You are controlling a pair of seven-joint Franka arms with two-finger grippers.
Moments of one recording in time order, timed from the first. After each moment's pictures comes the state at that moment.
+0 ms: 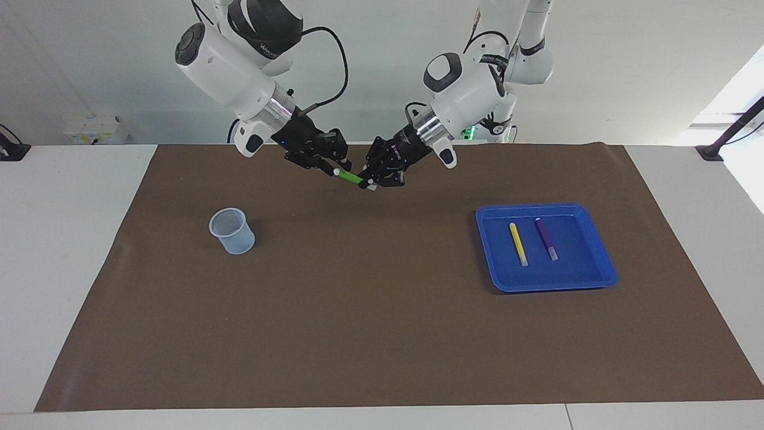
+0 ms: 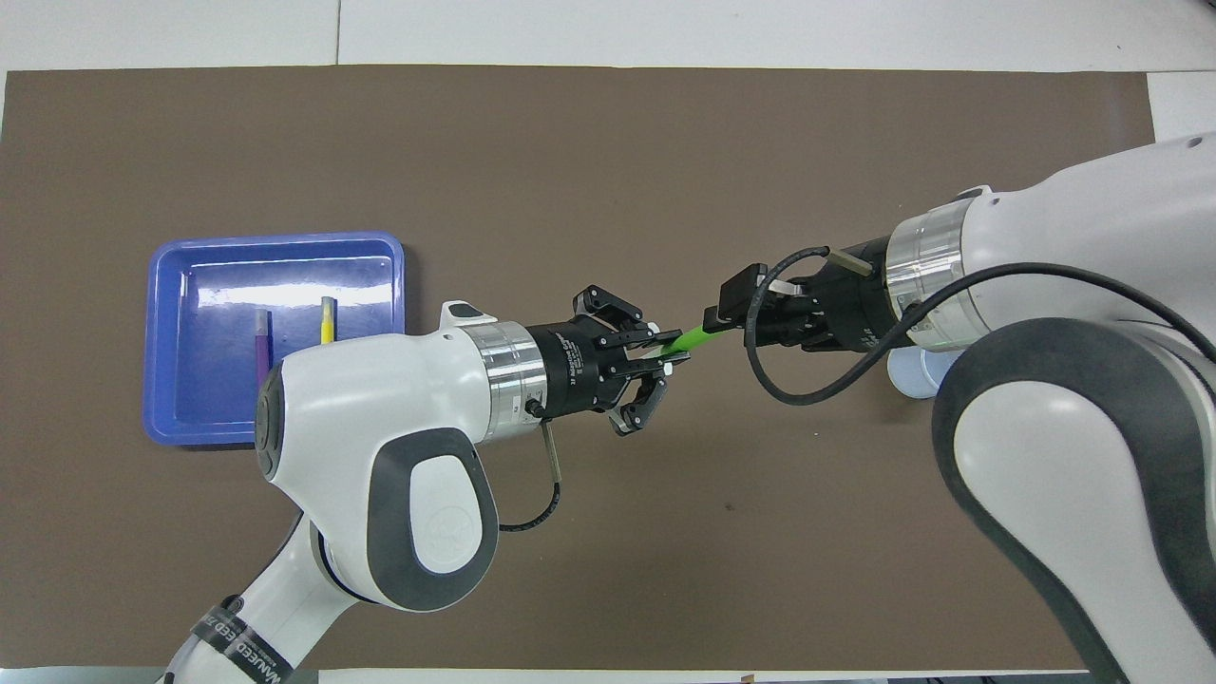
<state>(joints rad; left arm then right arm) -0.32 0.02 -0.43 -2.04 -1.10 2.58 -1.76 0.34 -0.03 -0.06 -1.84 0.61 1.90 0.32</state>
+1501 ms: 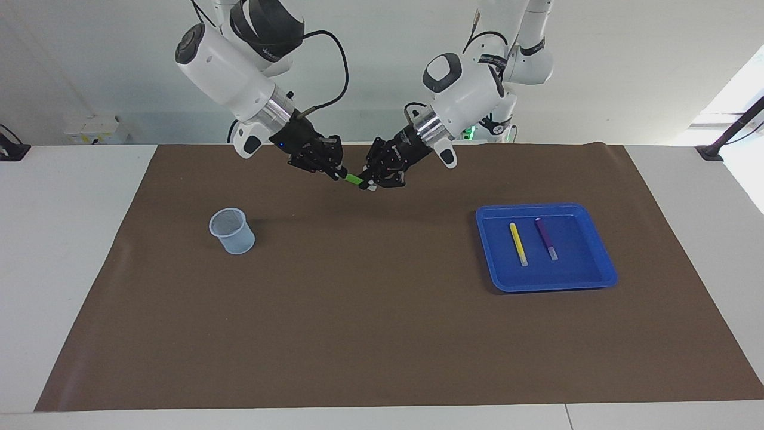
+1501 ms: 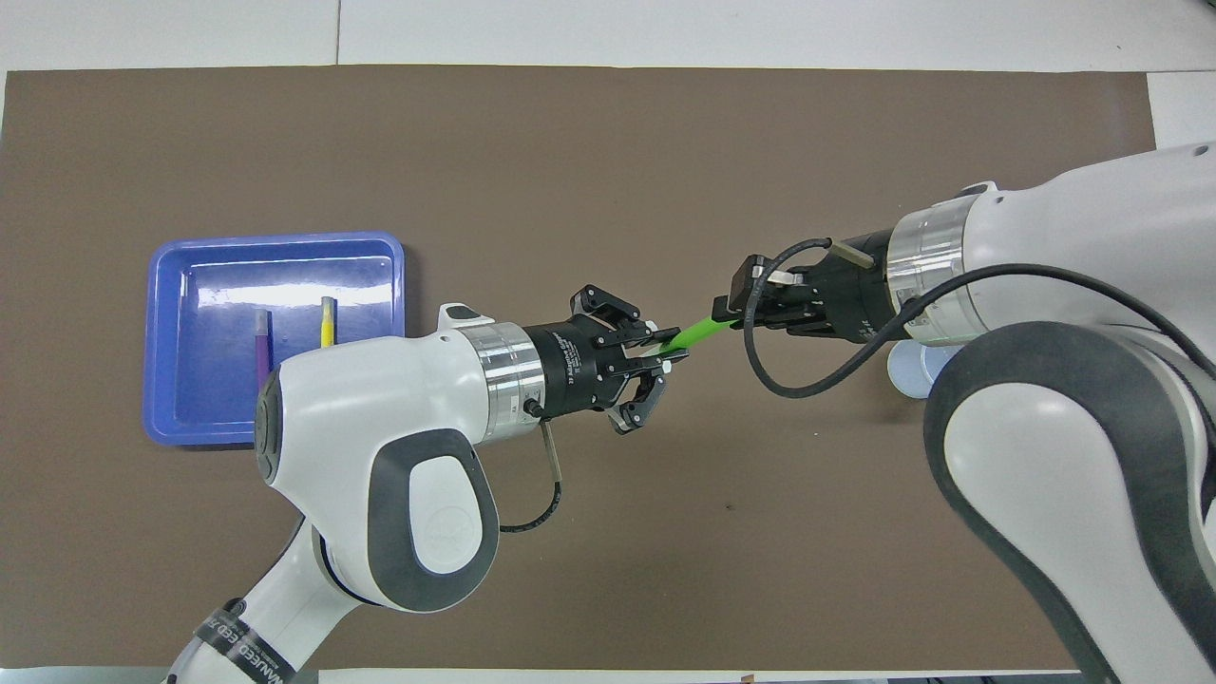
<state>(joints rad) -0.32 0.02 -0.43 -2.05 -1.12 2.60 -1.76 0.34 -0.03 -0.05 -1.85 0.62 1.97 0.32</state>
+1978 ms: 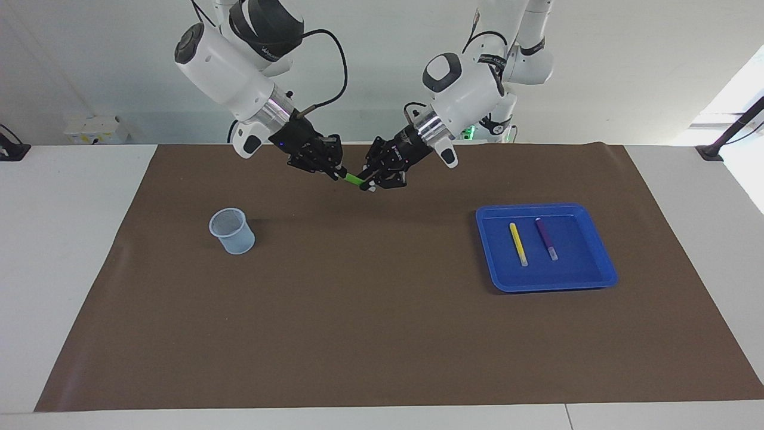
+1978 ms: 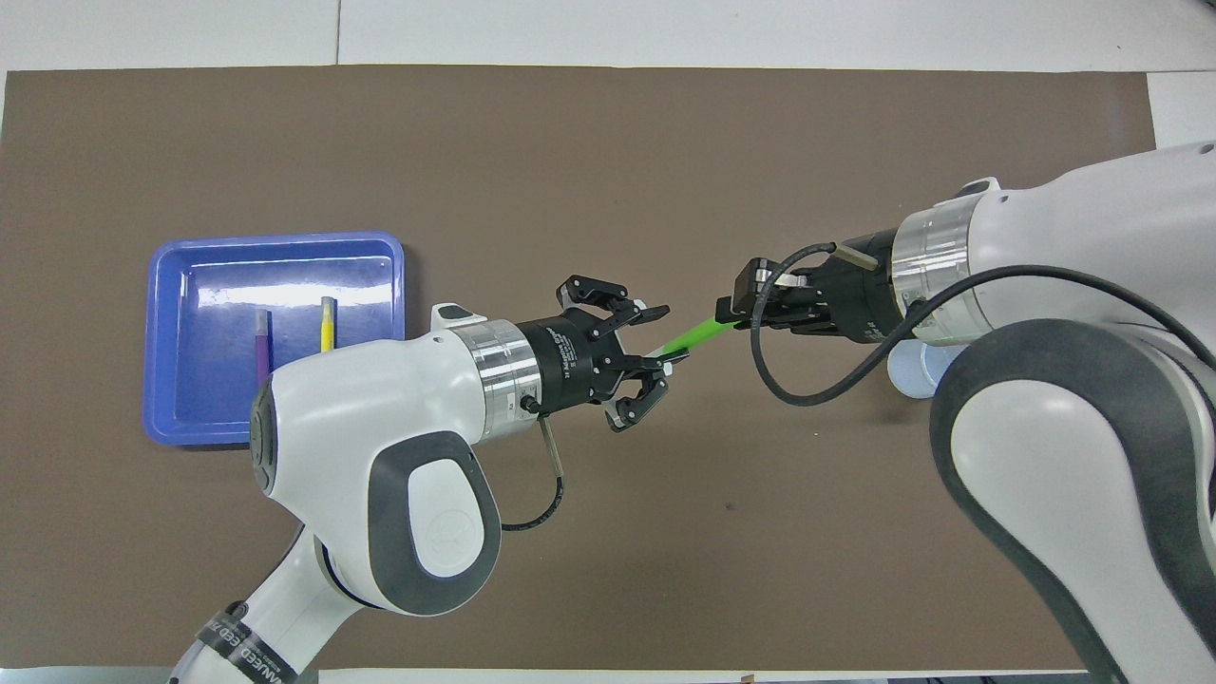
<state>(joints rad) -0.33 0.02 -0.43 -2.05 -1.12 2.66 -1.79 0.33 -0.03 -0.06 -1.85 0.61 1.94 0.26</state>
